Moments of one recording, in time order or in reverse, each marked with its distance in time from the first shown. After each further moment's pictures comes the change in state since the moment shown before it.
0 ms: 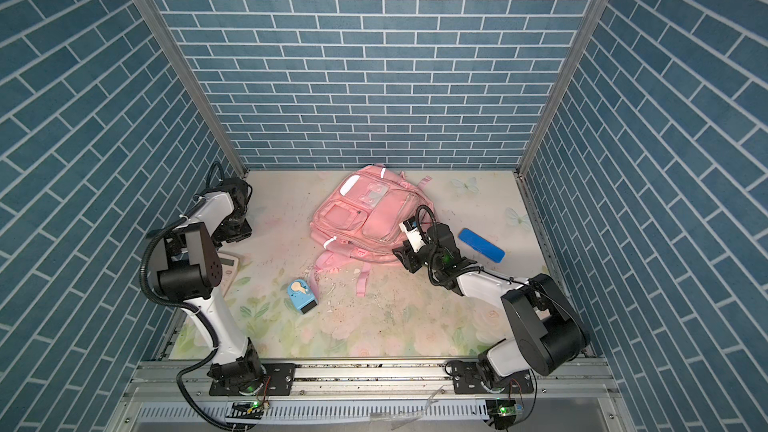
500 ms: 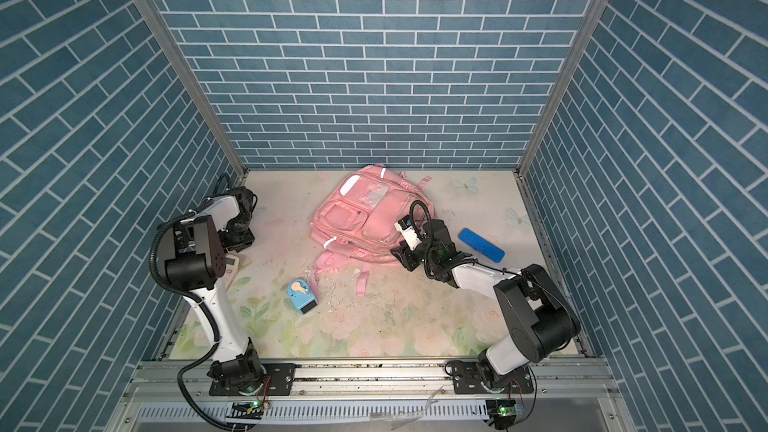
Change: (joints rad) left arm 0.009 0.087 -0.022 0.004 -0.027 -0.019; right arm 0.000 0.069 0.069 -0.073 -0.030 -0.053
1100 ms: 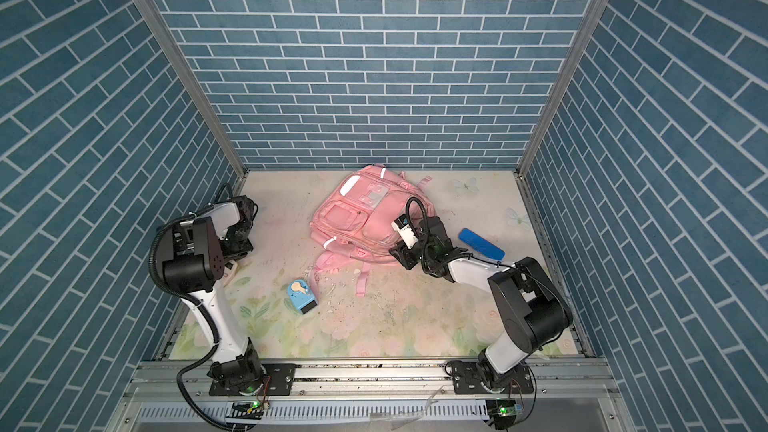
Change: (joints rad) left arm 0.003 -0.041 -0.112 0.017 -0.034 0.001; right arm 0.000 0.055 0.055 -0.048 -0.024 -0.011
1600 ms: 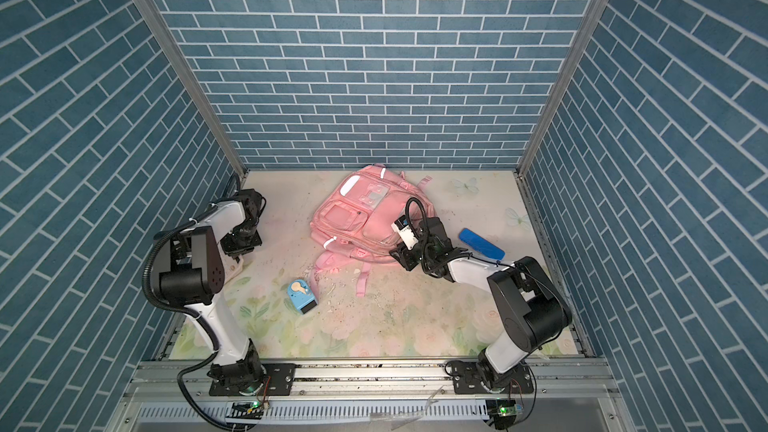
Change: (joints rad) left arm -0.116 -0.130 -0.032 0.006 0.079 0.024; right arm 0.000 0.006 0.000 -0.017 -0.010 0.000
